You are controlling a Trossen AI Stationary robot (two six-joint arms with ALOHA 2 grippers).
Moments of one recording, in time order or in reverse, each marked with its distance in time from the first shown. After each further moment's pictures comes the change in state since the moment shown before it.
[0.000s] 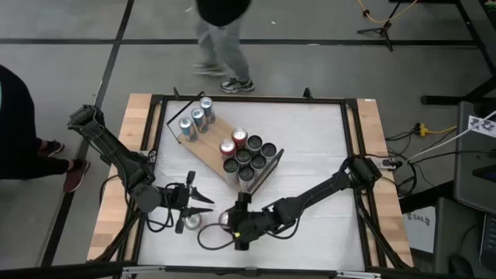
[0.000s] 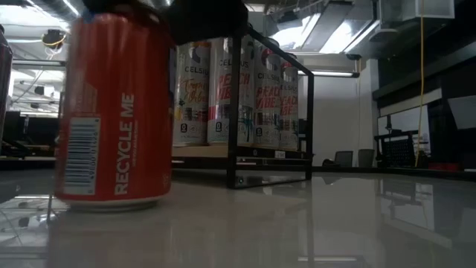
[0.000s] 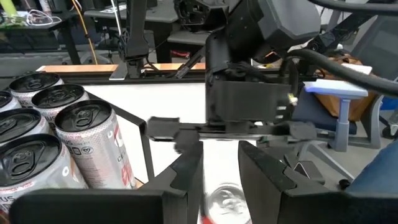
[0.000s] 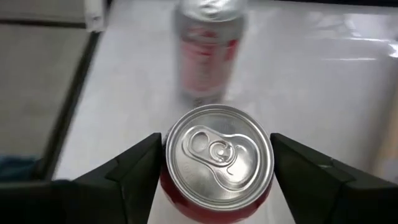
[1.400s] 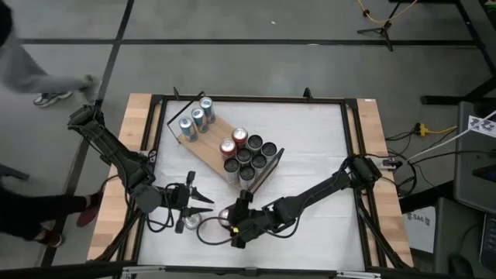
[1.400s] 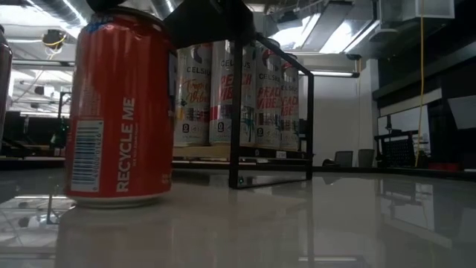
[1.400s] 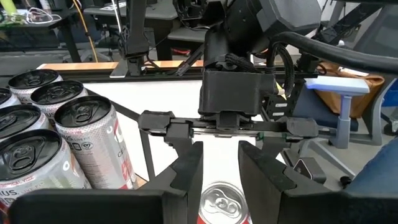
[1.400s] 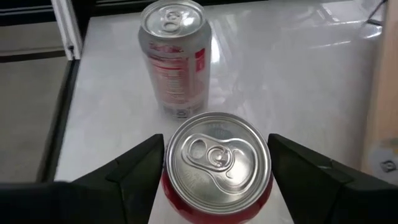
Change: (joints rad) left arm 0.000 0.000 0.000 -0.014 0.001 -0.003; right arm 0.003 -0.002 0.000 0.002 0.055 0.143
